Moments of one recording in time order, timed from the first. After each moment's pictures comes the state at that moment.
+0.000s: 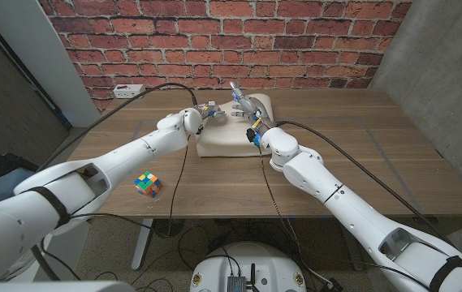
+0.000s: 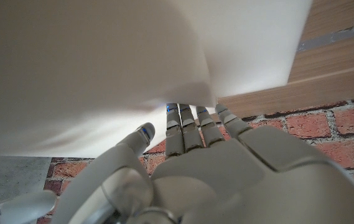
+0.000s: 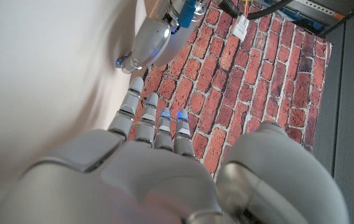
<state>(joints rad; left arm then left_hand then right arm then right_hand) 0.31 0.54 0.96 -1.33 0.42 0.41 -0.14 0.24 0.16 0.68 0.17 0.18 0.54 0.08 0.18 0.18 0.43 0.00 0.20 0.19 0.28 -0.01 0.18 0.17 0.11 0.00 0.20 0.19 -0.76 -0.31 -0.65 -1.70 0.40 -0.12 -0.30 0.51 0.01 0.02 0.14 0.22 0.26 0.06 0.21 0.20 0.19 0.14 0.21 0.21 0.28 0.14 0.20 0.36 0.29 0.19 0.51 0.17</state>
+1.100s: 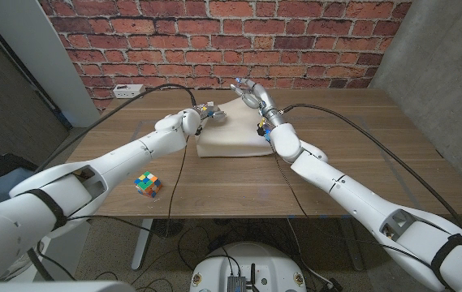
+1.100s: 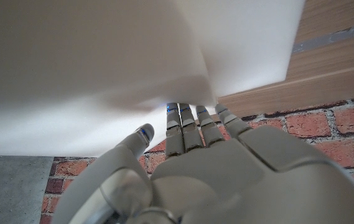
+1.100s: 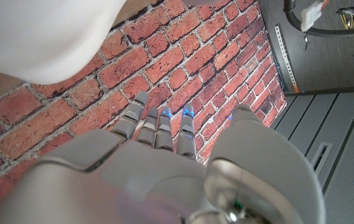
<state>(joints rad) 0.32 0.56 0.95 -1.35 0.42 0.39 -0.13 0.22 0.15 0.68 0.17 0.18 0.53 0.07 0.18 0.18 0.43 0.00 0.20 0.19 0.27 -0.02 0.18 0.17 0.10 0.00 0.20 0.19 -0.62 -0.38 -0.74 -1.48 -0.13 0.10 -0.39 0.61 0.15 0.14 0.03 0.20 0.36 -0.02 0.21 0.19 0.22 0.10 0.20 0.20 0.12 0.04 0.19 0.26 0.17 0.07 0.37 0.17</state>
